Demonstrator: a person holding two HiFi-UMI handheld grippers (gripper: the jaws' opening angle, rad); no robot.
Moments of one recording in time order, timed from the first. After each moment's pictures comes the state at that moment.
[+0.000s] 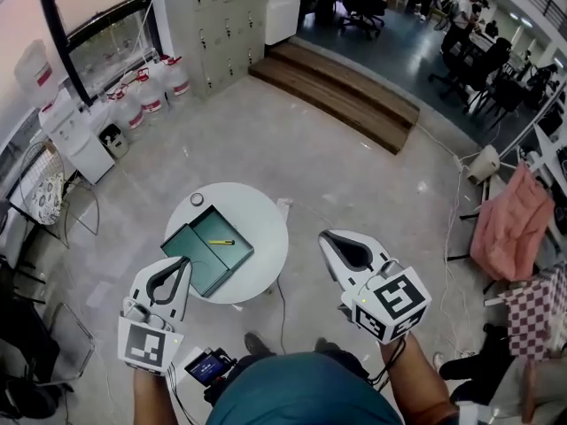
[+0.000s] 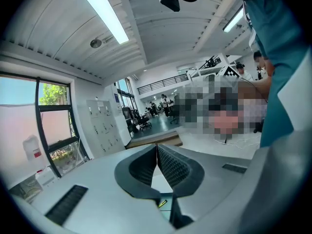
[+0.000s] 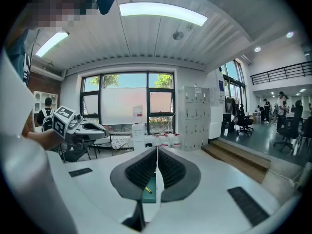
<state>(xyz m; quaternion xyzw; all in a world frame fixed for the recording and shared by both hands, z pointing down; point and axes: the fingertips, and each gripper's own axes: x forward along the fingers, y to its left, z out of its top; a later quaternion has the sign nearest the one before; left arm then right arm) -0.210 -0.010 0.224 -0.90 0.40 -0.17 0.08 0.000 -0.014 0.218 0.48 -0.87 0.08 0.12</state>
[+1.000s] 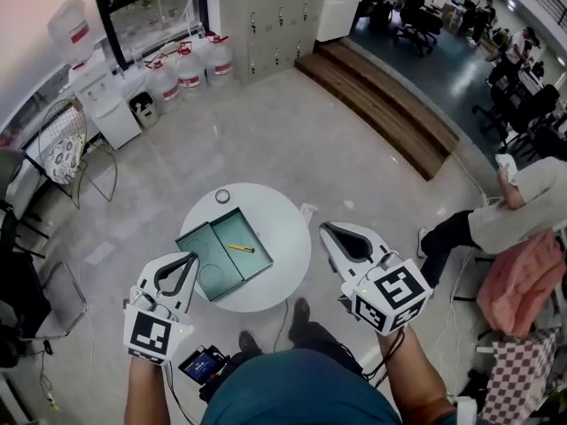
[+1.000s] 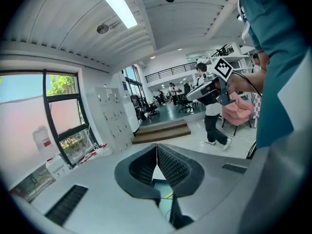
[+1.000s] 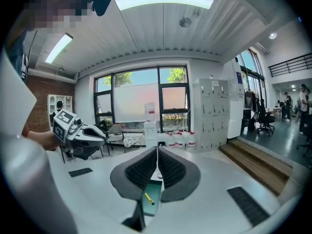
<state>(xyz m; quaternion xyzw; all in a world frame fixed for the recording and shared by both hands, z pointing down) -0.256 -0.107 0.276 -0.86 0.45 -0.23 0.05 -0.055 -0.160 0.243 0.38 -0.91 0.09 0.13</state>
